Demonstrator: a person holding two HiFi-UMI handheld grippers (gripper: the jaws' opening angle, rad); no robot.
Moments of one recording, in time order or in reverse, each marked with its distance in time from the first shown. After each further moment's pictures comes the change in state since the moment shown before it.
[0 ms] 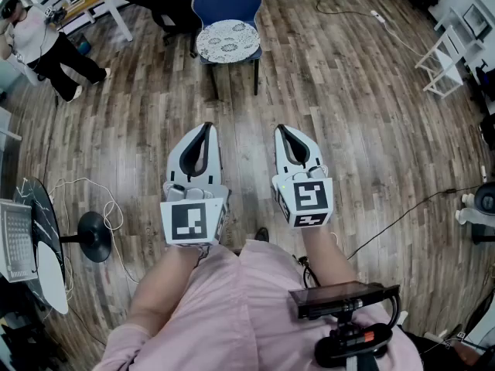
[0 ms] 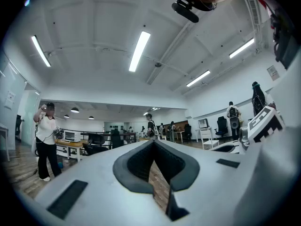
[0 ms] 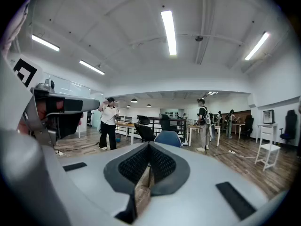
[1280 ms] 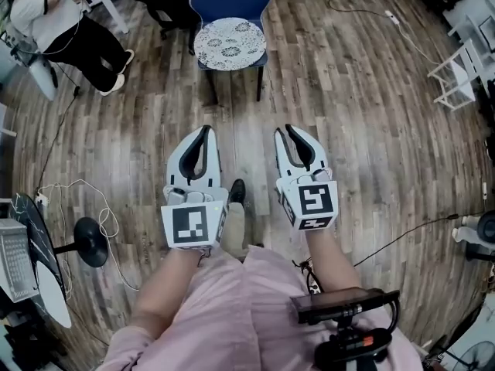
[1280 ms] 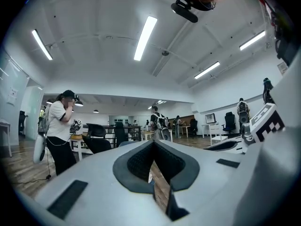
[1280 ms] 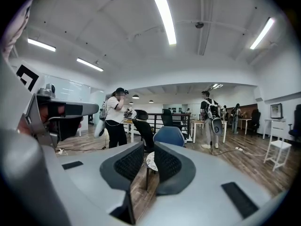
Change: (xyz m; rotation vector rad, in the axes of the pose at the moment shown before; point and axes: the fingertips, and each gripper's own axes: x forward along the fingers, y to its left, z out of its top) left arm 0.157 0.057 -0.071 -0.029 0.078 0.054; right arm 0.162 -0.072 -0.024 0.020 0.045 0.053
